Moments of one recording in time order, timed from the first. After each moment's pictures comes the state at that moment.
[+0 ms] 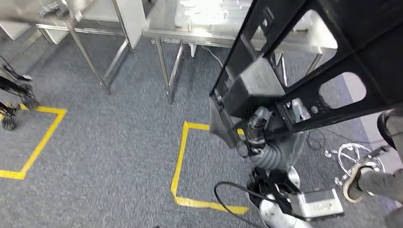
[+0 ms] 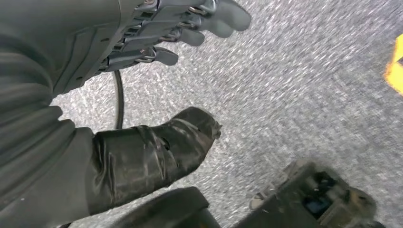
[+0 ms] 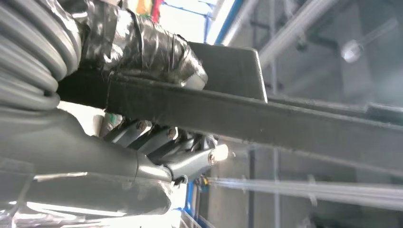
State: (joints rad) left arm -0.14 -0.03 -1.19 -0.24 0.31 0.44 0.00; right arm -0.33 -0.07 0.59 -1.91 0.08 -0.60 -0.35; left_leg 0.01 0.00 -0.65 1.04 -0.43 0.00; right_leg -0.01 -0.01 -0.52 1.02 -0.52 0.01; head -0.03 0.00
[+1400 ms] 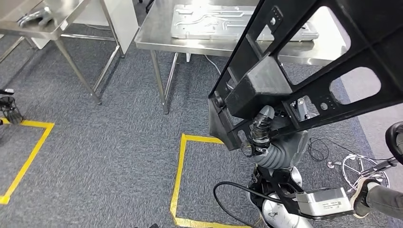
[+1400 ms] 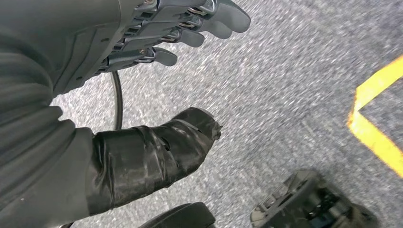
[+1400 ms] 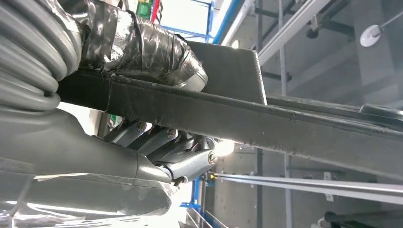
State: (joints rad) left arm -0.14 -0.03 -1.18 -0.24 0.32 0.43 -0.01; right arm -0.32 -0.07 0.58 -1.91 0.03 -0.61 -0.37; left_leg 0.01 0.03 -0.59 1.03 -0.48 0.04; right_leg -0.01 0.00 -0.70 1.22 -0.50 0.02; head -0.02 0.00
